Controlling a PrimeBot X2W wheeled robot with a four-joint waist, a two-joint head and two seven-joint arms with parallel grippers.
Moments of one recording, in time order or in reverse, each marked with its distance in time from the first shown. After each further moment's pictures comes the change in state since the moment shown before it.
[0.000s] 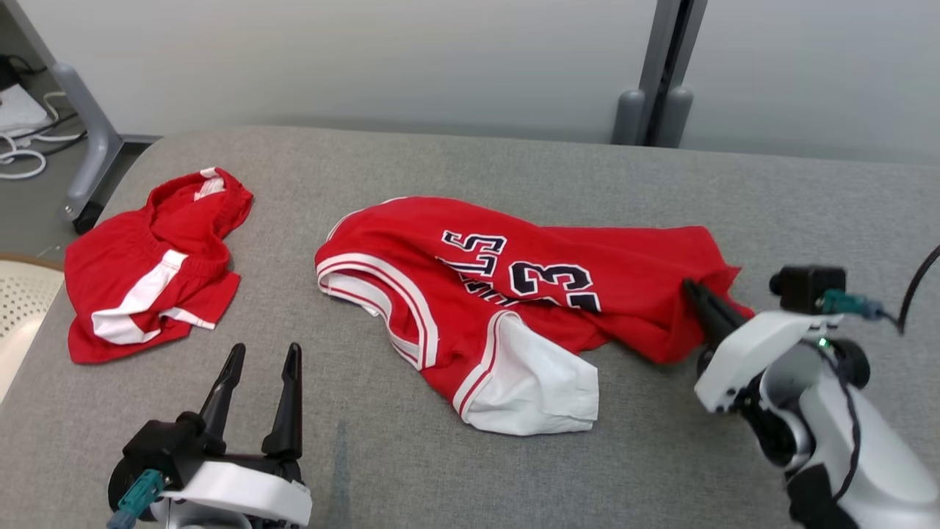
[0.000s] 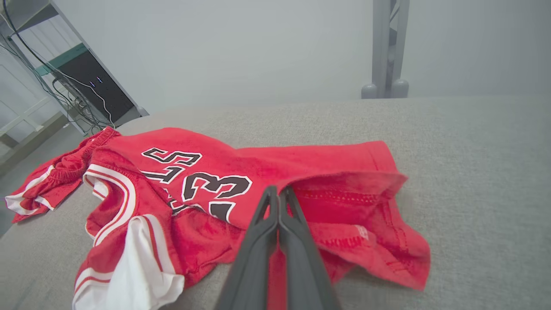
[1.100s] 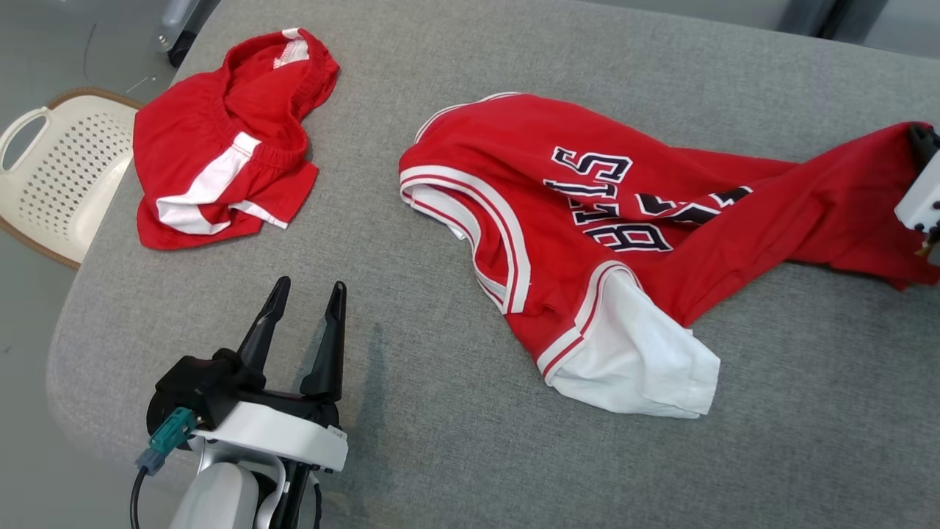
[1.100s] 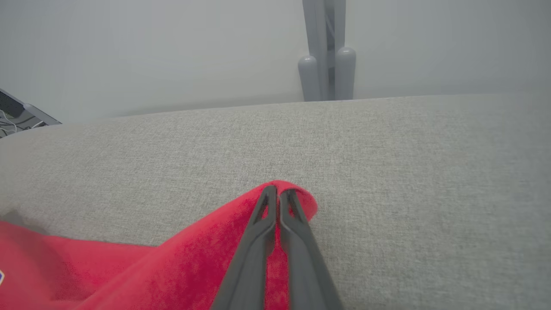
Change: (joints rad) left arm -0.145 -0.002 -0.114 0.009 -0.050 -0.003 0.000; right arm -0.553 -0.250 0.007 0.529 0.126 0.000 0.064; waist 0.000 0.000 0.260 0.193
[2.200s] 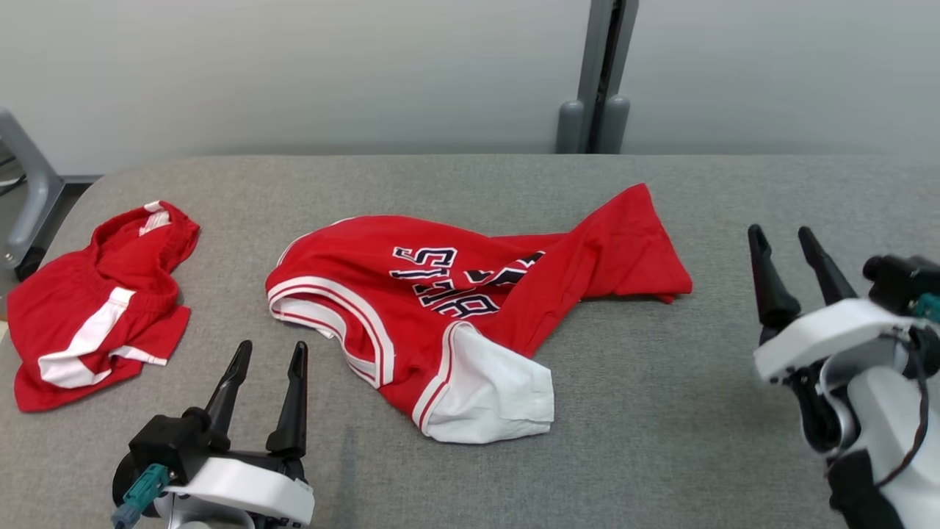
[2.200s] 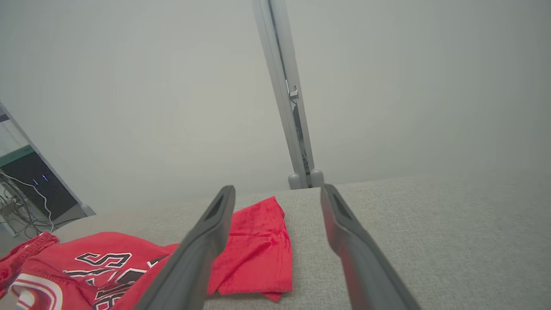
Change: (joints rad) left arm 0.116 0.013 0.081 0.013 0.039 0.000 0.000; right arm 0.460 0.175 -0.042 -0.397 -0.077 0.000 -0.375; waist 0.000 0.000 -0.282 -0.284
